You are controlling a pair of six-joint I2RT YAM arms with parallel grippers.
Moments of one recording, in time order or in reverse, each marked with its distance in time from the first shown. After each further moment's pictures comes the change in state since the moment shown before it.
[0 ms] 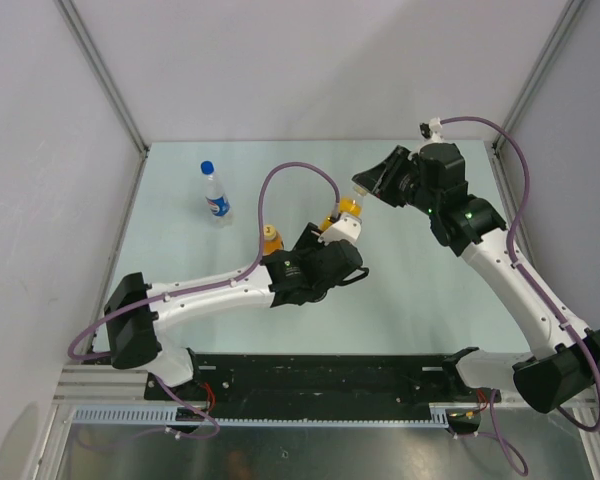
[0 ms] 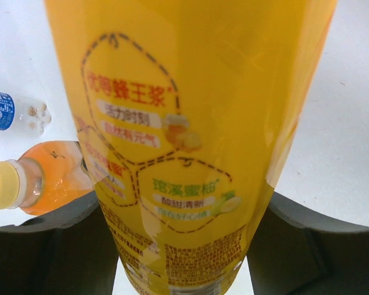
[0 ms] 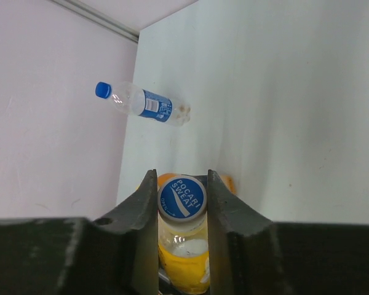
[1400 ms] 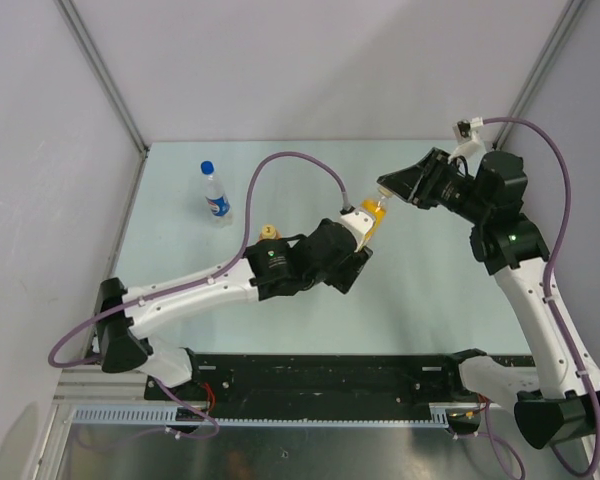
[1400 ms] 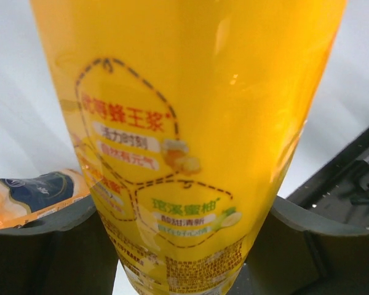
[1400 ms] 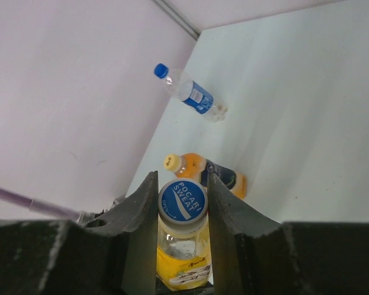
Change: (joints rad) left arm 0.000 -0.042 0.133 -0.053 0.364 0.035; right arm -0.222 -0.177 -0.085 0.077 -0.402 -0.135
